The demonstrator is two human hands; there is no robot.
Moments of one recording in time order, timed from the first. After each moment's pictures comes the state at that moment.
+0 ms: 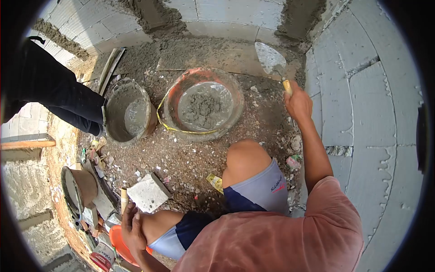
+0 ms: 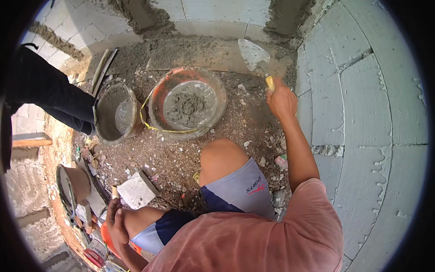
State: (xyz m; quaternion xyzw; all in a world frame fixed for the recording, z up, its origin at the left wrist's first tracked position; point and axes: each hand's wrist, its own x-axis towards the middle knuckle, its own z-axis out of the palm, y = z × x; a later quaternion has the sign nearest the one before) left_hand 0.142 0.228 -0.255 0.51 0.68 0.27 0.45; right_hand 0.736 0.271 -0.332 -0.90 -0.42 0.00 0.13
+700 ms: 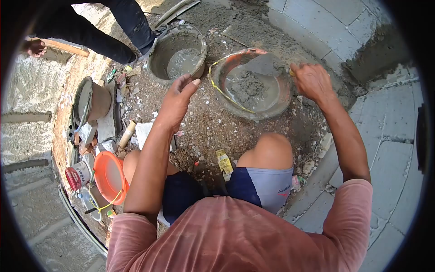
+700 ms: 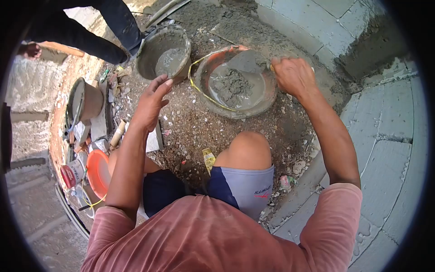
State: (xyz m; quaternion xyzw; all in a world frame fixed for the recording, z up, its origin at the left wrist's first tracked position) left_hand 0.298 0.368 -0.279 0.47 0.60 0.34 0.55; right_hand 0.682 0.411 -0.285 -0.56 -0.82 -0.10 -0.04
